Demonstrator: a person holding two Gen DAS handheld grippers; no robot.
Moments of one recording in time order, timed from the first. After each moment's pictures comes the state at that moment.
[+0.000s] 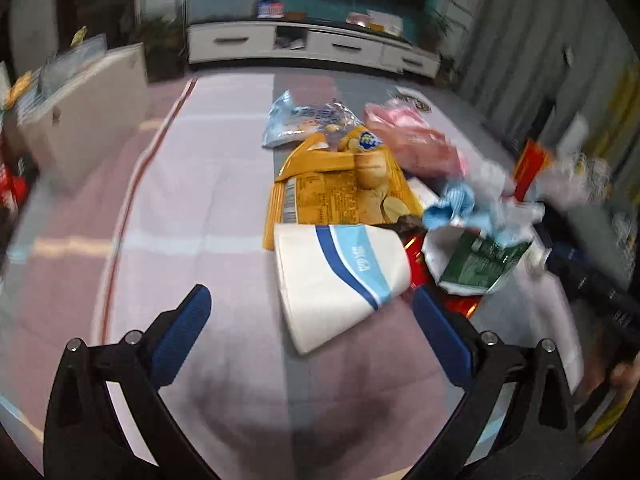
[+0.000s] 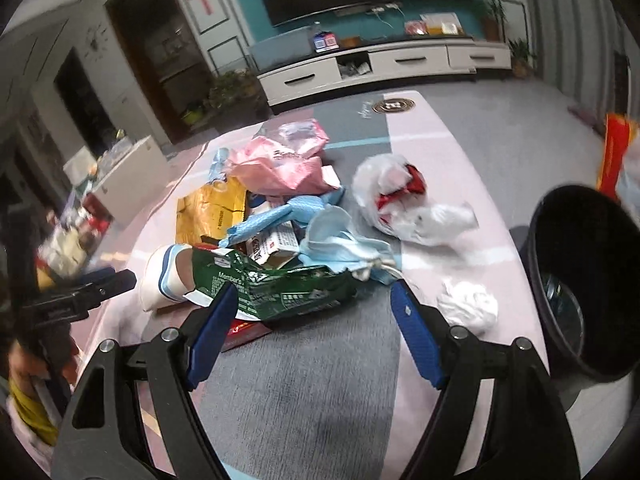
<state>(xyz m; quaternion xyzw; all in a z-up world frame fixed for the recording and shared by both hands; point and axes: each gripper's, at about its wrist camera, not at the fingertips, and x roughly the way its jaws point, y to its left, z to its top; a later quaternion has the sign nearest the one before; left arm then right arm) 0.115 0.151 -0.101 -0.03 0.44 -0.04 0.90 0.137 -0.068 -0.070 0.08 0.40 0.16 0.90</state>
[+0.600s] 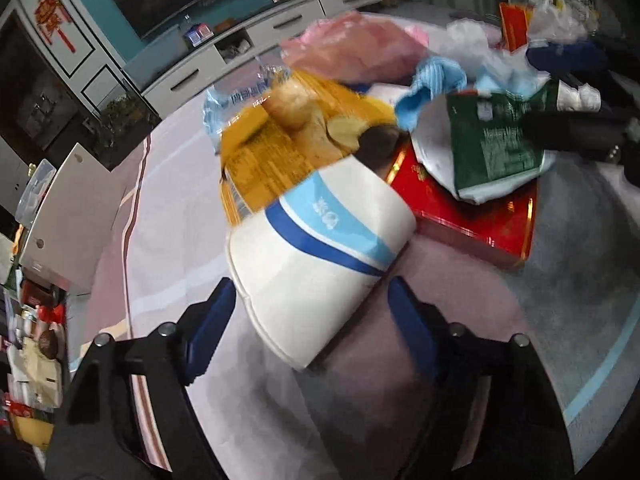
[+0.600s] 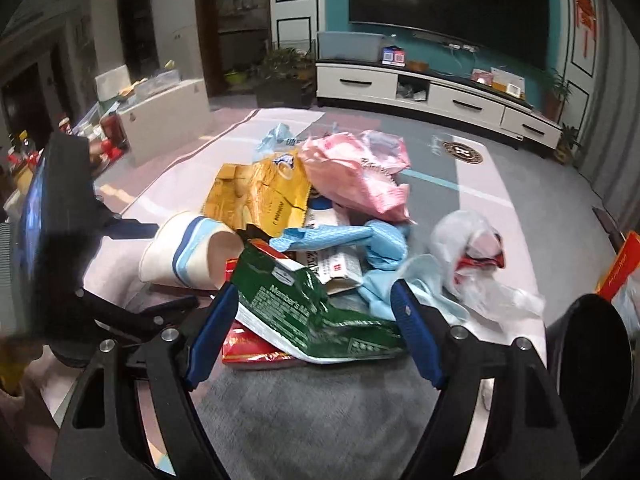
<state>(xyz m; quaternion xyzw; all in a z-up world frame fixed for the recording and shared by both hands) 0.121 0.095 -0.145 0.22 0.45 -0.06 0.86 0.157 0.006 -0.077 -0.08 0.38 0.21 0.90</state>
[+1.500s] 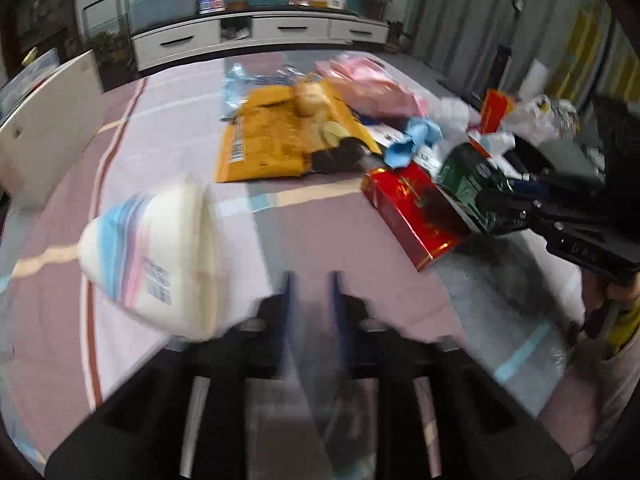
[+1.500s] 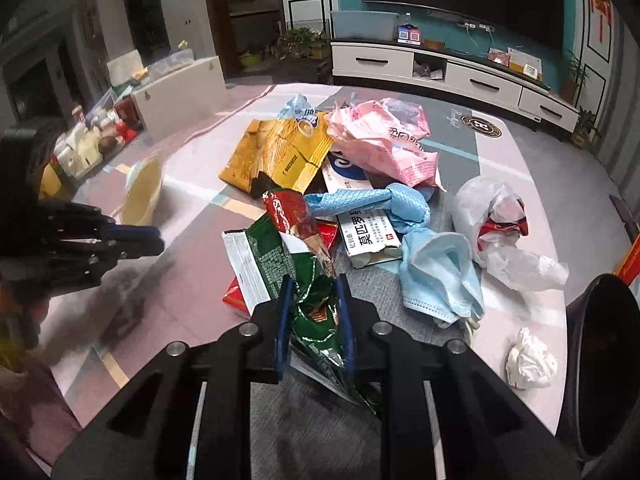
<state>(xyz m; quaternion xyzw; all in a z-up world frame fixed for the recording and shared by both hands) 0.091 0.161 -0.117 0.00 0.46 -0.13 0.88 0.147 0.000 -0.083 -0.06 0.41 0.24 0.88</state>
